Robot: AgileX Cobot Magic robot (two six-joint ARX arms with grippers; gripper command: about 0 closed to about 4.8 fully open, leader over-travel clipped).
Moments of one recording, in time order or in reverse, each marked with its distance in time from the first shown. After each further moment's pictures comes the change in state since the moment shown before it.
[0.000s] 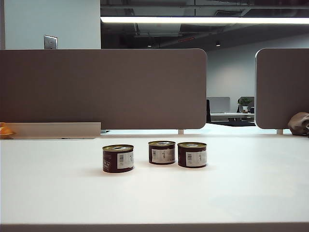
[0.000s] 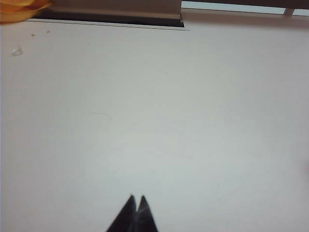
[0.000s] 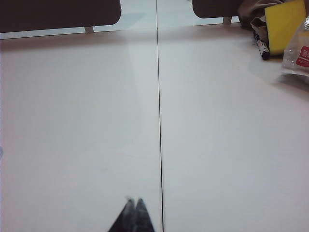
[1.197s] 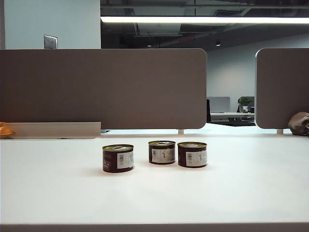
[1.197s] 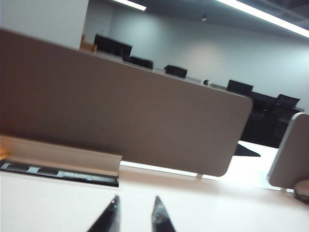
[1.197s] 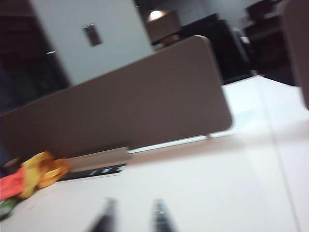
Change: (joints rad) left arm 0.000 0.000 0.285 0.246 0.104 -0.256; right arm 0.000 0.004 0.325 0.080 -0.313 0.335
